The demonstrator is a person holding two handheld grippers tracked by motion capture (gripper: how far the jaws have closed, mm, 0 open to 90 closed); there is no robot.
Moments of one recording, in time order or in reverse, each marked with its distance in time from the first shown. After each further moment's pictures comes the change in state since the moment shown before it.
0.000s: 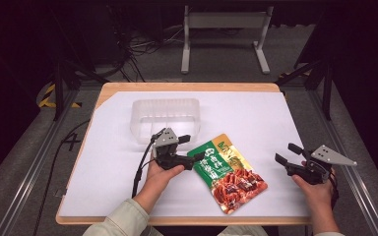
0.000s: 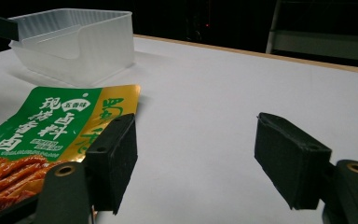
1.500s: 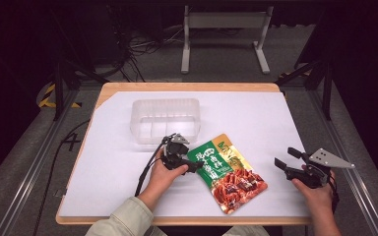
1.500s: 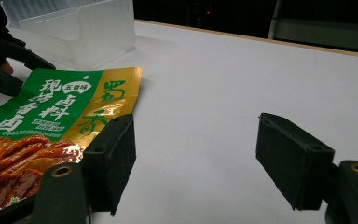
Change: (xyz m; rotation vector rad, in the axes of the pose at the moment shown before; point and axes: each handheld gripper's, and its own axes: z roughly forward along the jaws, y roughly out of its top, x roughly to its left) left arm 0.021 -0.027 0.037 0.368 0.067 -0.114; right arm 0.004 -0.007 -0.002 0.045 -0.001 -0.009
